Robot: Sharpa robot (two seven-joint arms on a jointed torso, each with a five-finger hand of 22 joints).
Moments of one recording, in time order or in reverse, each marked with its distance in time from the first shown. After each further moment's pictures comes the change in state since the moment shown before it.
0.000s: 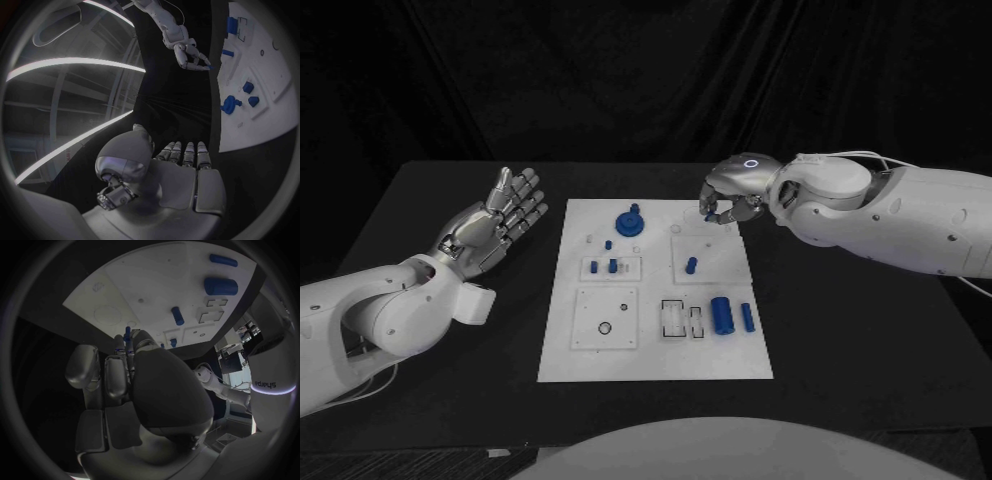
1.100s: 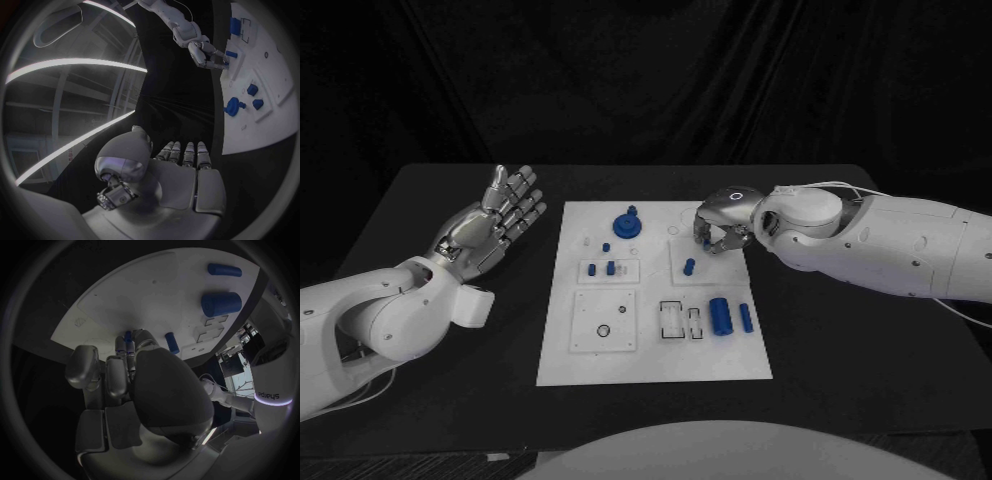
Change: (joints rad) left arm 0.008 -0.013 0.000 0.027 0.001 -0.018 0.016; left_hand -0.047 -0.007 0.000 0.000 0.000 -0.010 -0.011 0.000 0.000 -0.002 -0.023 0.000 0.000 0.000 0.000 0.000 0.000 0.000 0.000 0.000 0.000 0.000; right arm -0.092 0.057 0.001 -0.052 -0.037 0.054 -0.033; right_hand -0.018 0.005 -0.042 0.023 0.101 -0.044 0.005 -0.011 -0.014 -0.057 0.001 0.044 0.040 0.000 0.000 0.000 0.009 0.000 0.000 0.000 0.001 0.000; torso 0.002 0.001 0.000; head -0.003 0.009
